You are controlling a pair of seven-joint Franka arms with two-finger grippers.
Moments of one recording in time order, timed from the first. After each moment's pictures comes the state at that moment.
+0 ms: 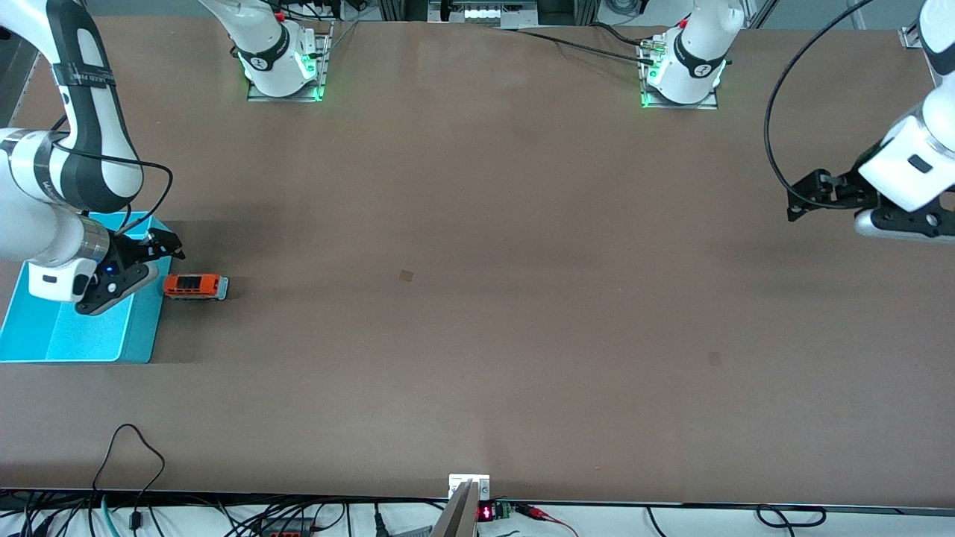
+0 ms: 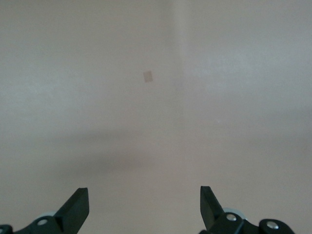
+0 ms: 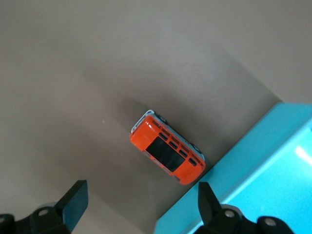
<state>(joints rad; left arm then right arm) -0.01 0.03 -0.05 -1.63 0.02 1.67 0.03 -0.19 0.33 0.06 -1.87 -0.05 2.09 -0.89</state>
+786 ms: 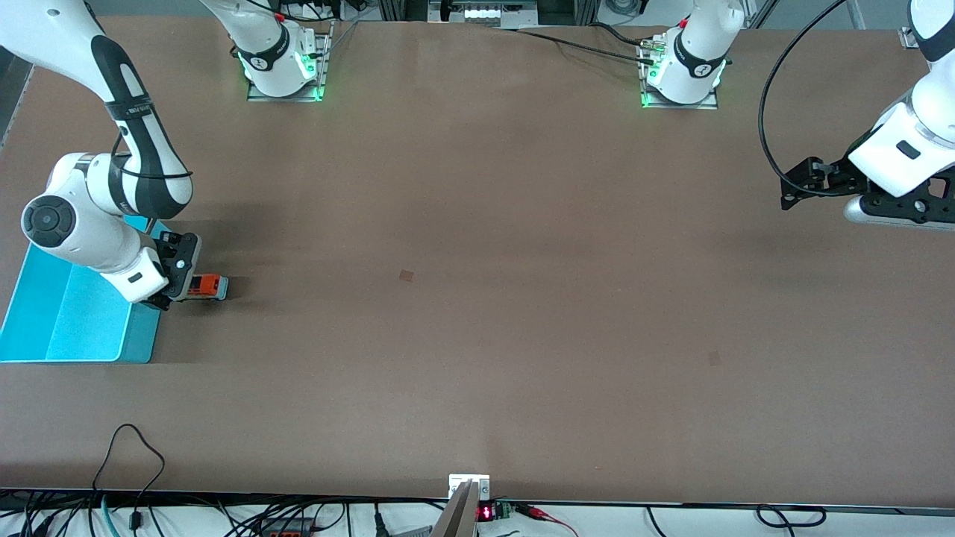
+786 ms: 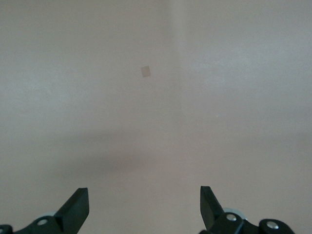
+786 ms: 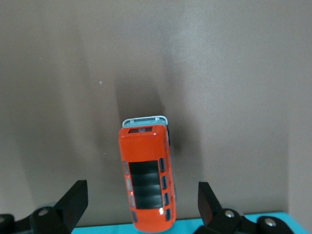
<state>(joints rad) -0.01 0.02 -0.05 -1.65 0.02 1.67 0.03 -0.23 0.42 0.12 -1.99 -0.19 2.37 -1.46</state>
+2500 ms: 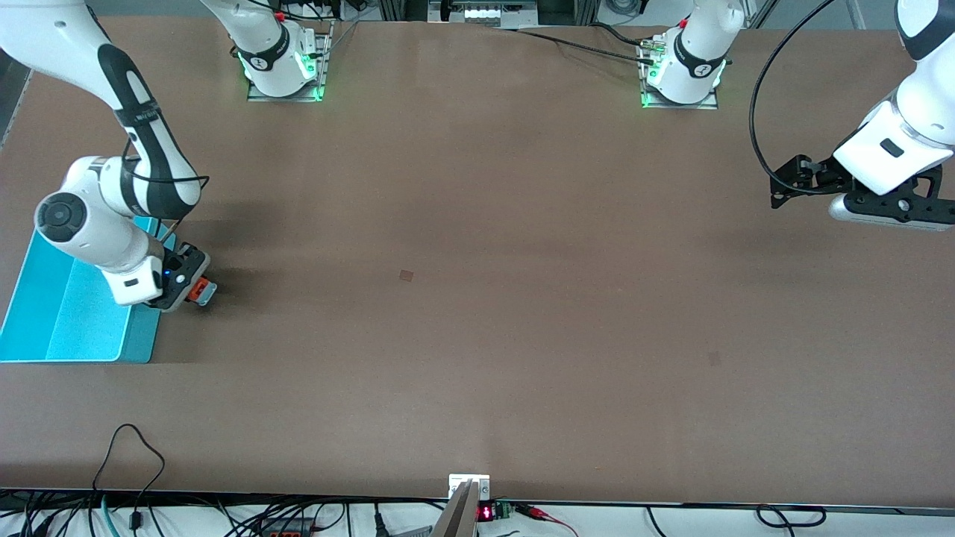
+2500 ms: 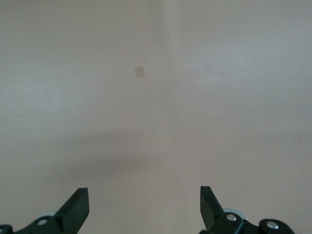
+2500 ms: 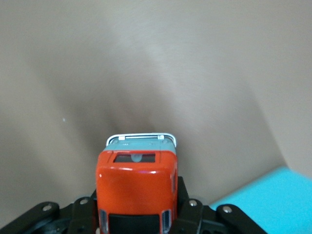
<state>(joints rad) -0.03 0.02 -0.06 -1.65 0.02 1.67 0.03 -0.24 0.39 0.13 -1.99 -0.19 2.41 -0.97</state>
